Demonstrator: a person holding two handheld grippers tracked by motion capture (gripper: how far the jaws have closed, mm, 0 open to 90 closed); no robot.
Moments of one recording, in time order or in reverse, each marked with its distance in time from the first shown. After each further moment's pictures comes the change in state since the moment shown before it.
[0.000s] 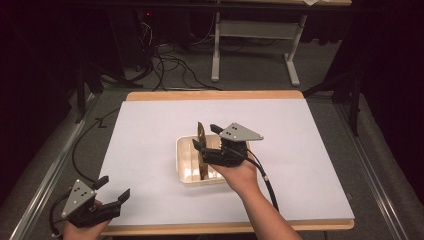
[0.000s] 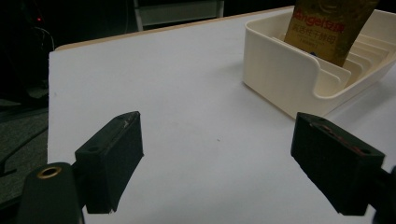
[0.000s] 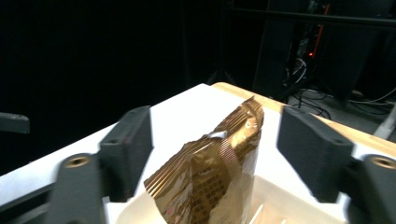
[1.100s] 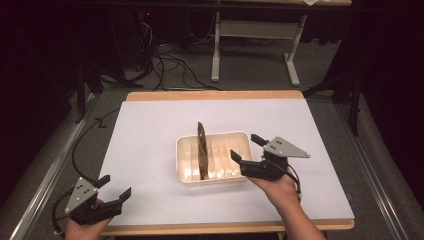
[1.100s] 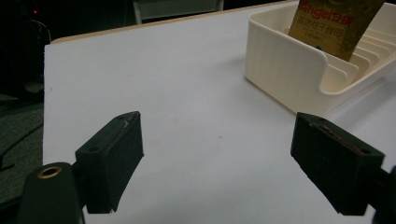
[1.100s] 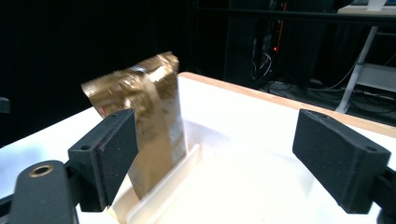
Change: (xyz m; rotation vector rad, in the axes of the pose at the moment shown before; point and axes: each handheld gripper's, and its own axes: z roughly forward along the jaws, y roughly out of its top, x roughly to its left) left arm 0.003 -0.001 0.007 0.022 -0.003 -0.004; right arm -0.044 -0.037 -0.086 -0.015 -0.101 0.040
